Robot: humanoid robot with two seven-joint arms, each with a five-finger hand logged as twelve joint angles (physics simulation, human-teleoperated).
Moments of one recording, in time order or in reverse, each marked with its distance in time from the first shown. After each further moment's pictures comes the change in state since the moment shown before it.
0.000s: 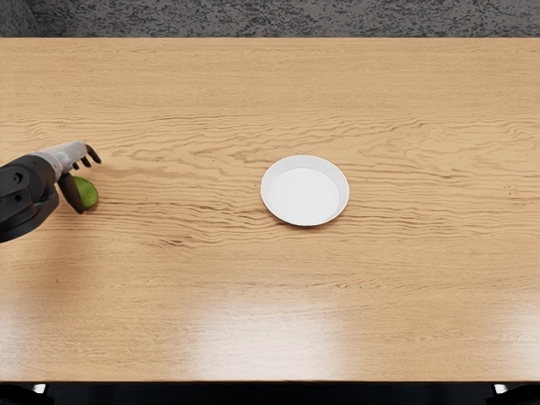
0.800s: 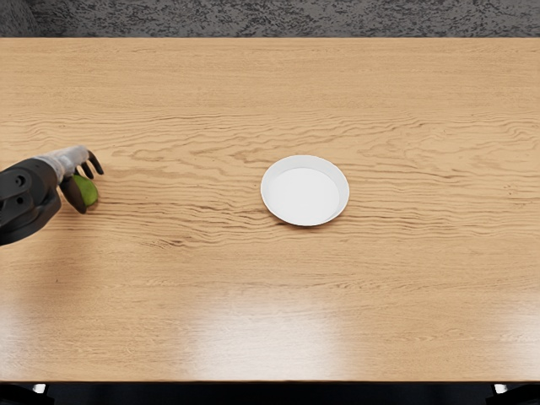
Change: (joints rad) left arm 0.007 -0.005 0.002 0.000 -0.002 -0.007 0.000; right arm 0.000 0.000 0.000 0.000 0.000 0.000 0.000
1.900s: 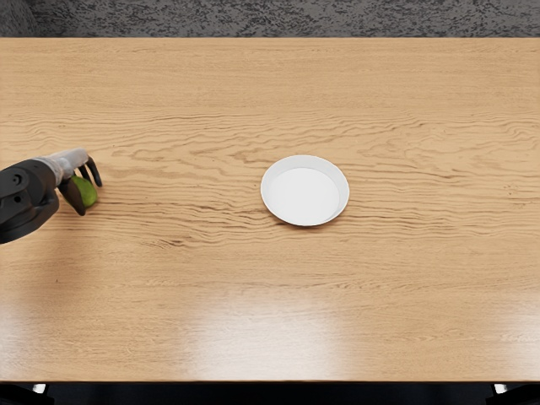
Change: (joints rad) left arm -0.001 0.008 -0.002 0.000 -0.014 -0.026 0.000; right arm 0.003 0.000 0.000 0.000 0.000 0.000 0.000
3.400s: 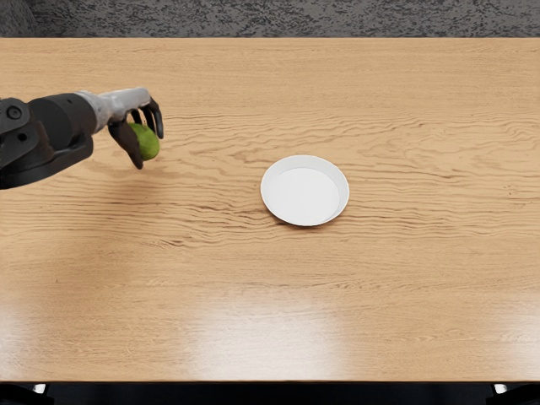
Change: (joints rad) left arm -0.237 -0.016 -0.069 -0.213 -0.086 -0.134 0.000; right arm 0.009 0.000 -0.001 0.003 -0.002 0.006 0.000
